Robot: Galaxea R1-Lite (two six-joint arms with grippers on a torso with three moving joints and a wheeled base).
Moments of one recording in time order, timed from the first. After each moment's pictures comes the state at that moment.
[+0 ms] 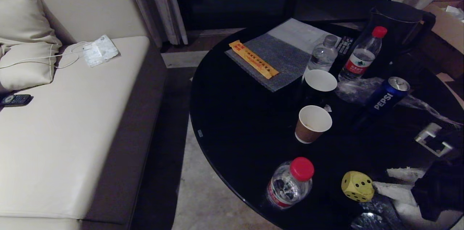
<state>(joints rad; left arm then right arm) 0.00 0.00 0.00 0.00 0.04 -0.02 0.05 1.23 -0.48 -0.08 0.39 -0.29</state>
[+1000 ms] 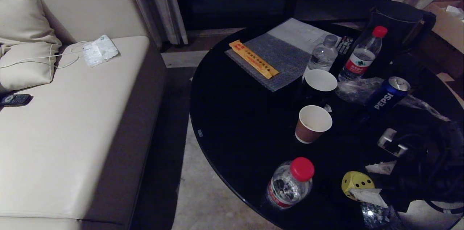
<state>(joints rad) 0.00 0.00 0.00 0.00 0.04 -0.02 0.03 1.52 -0.50 -0.19 0.47 -0.49</state>
